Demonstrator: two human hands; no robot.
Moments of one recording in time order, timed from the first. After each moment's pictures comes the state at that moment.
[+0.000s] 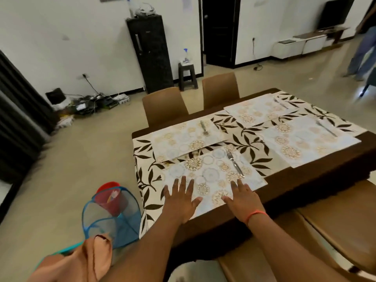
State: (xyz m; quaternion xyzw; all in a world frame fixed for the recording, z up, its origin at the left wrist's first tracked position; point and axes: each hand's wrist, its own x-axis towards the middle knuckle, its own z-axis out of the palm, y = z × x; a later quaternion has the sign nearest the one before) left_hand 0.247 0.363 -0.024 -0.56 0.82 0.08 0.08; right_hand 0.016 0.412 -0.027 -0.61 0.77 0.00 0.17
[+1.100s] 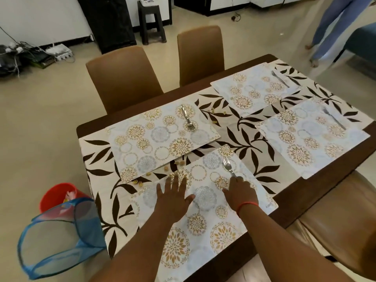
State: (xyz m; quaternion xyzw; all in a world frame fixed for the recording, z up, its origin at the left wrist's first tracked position) left_hand 0.204 0.127 -0.144 -0.50 0.84 0.16 0.13; right_hand -0.023 0.188 -0.106 -0.49 0.85 0.07 0.20
